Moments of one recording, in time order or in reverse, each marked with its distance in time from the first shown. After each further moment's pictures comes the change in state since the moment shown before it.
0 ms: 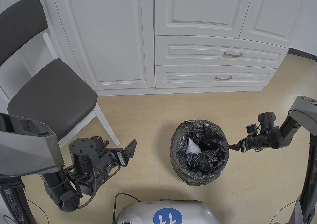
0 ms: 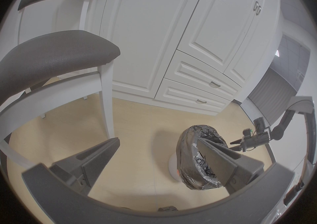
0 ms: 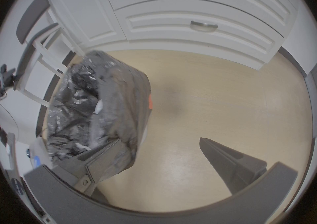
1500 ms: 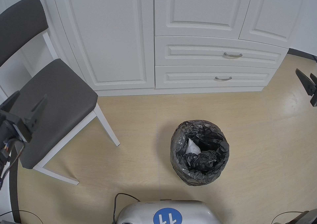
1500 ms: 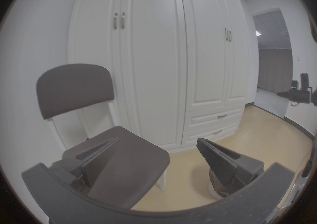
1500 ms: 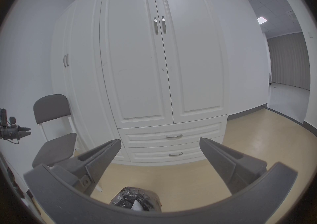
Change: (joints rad) left arm 0.181 -1.119 -0.029 0.754 0.012 0.479; right arm -0.016 -1.220 0.477 -0.285 -0.130 0.398
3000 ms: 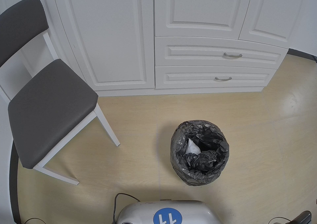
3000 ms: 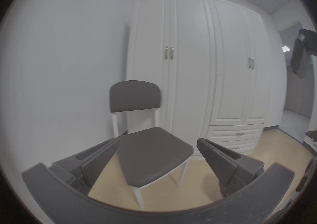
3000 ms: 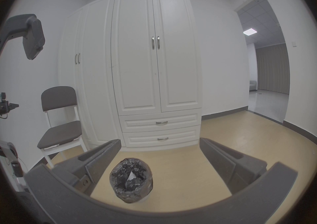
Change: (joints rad) left arm 0.392 -0.961 -0.133 0.983 -0.079 -0.186; right arm 0.051 -1.085 0.327 0.742 -0.167 -0.052
